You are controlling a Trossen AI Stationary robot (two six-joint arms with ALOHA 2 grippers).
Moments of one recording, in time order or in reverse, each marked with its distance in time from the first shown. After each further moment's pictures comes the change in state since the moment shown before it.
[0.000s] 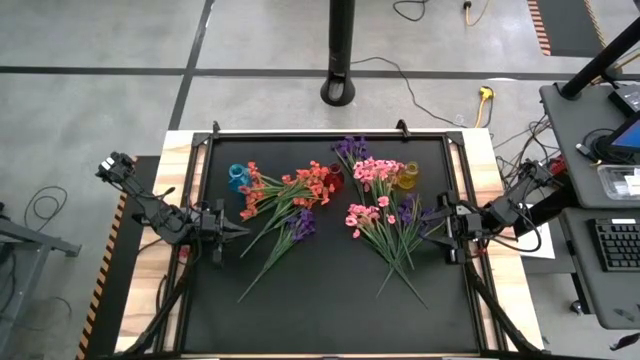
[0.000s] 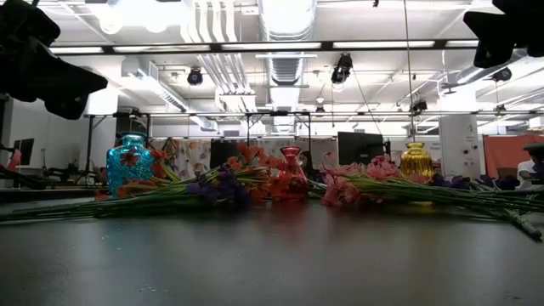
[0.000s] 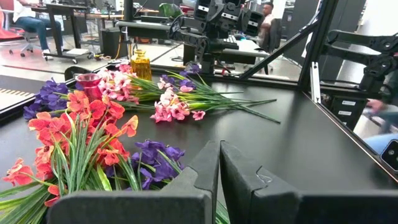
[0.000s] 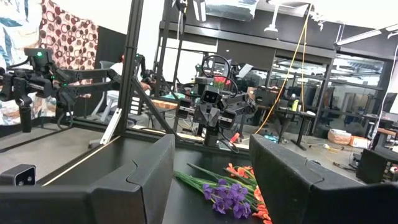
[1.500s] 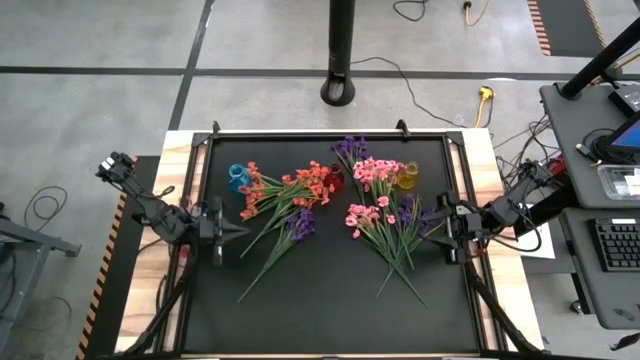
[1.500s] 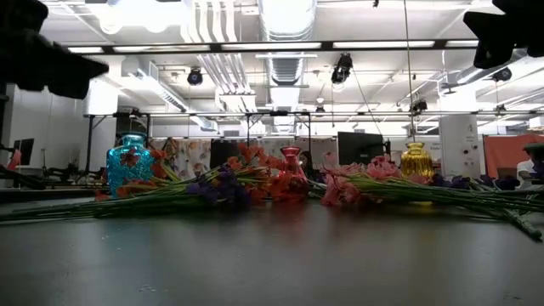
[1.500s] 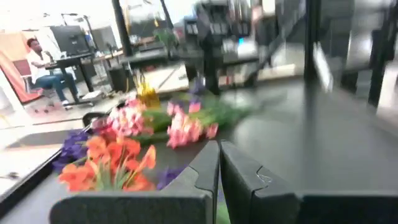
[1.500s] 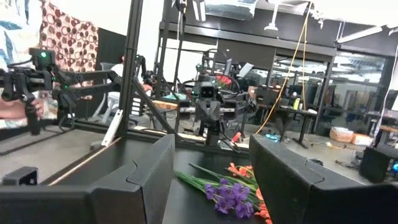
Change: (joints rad) left arm 0.000 0.000 0.000 0.116 -0.004 0.294; right arm 0.000 0.000 0.000 0.001 0.000 0.026
